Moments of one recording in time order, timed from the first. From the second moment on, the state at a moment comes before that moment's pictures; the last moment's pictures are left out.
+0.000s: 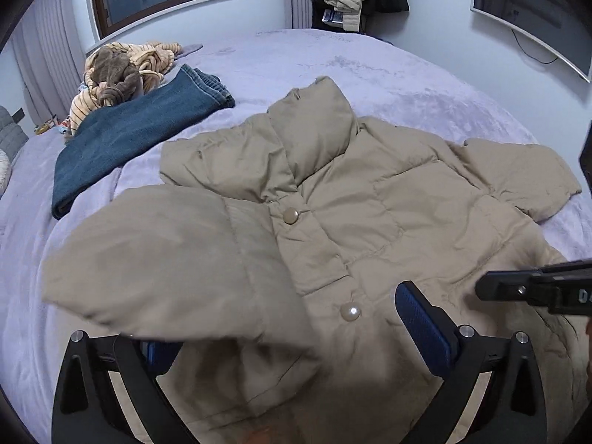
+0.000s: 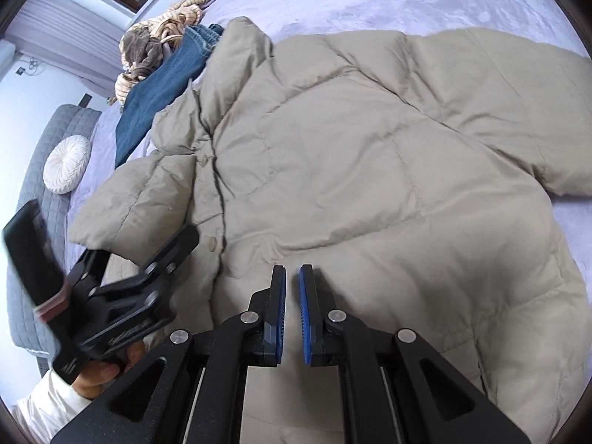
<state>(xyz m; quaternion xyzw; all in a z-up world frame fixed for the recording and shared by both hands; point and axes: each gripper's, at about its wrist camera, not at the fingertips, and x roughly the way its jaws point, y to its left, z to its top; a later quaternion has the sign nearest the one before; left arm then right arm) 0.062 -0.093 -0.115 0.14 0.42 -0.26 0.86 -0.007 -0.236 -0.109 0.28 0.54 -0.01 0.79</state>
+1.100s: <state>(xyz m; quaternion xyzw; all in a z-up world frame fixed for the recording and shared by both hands) 0.139 0.117 -0.138 -0.04 0.49 -0.07 0.87 0.007 -0.262 -0.087 0.27 0.45 -0.13 0.84</state>
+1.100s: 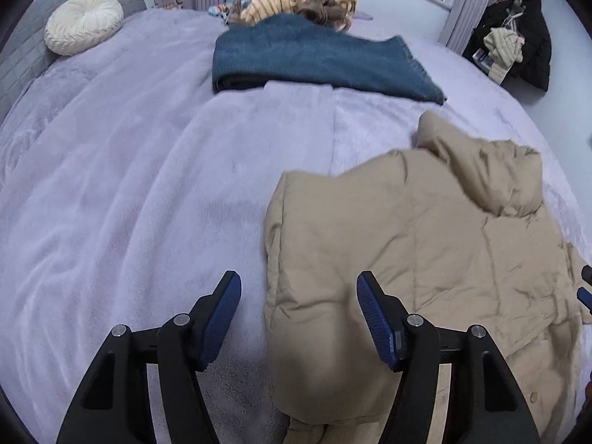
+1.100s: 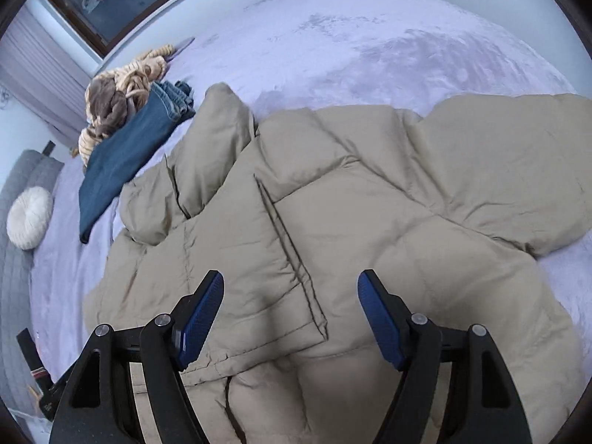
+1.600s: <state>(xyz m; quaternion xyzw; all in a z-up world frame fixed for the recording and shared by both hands) 0.153 0.091 -0.189 -0.02 0.53 -0.04 0.85 0.043 -0.223 -0.147 0.17 0.56 -0.05 0.81</state>
